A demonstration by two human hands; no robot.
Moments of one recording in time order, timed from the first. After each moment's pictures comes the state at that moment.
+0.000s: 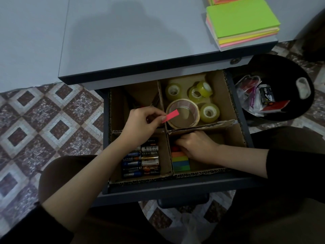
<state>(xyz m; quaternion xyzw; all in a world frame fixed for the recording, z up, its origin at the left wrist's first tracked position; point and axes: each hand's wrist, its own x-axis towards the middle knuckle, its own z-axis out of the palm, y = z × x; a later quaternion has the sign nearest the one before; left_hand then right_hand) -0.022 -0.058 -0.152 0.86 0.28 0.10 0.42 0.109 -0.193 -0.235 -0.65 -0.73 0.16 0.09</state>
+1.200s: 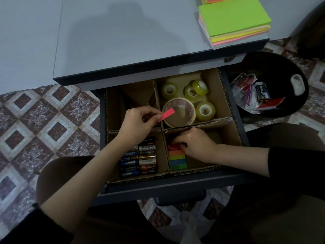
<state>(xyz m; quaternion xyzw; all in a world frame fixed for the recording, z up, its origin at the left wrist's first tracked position) -0.020 -0.060 -0.153 0.85 0.29 0.10 0.43 0.103 -0.201 -0.207 -0.71 -0.62 0.26 0.20</state>
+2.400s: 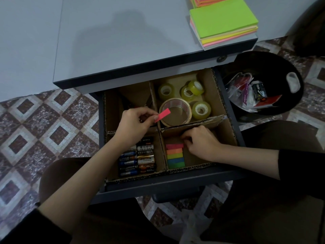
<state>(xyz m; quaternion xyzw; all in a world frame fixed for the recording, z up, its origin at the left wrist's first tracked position) -0.021 -0.064 -0.147 0.85 0.30 0.09 0.42 0.109 -0.214 -0.194 -0.81 -0.48 0.32 0.14</state>
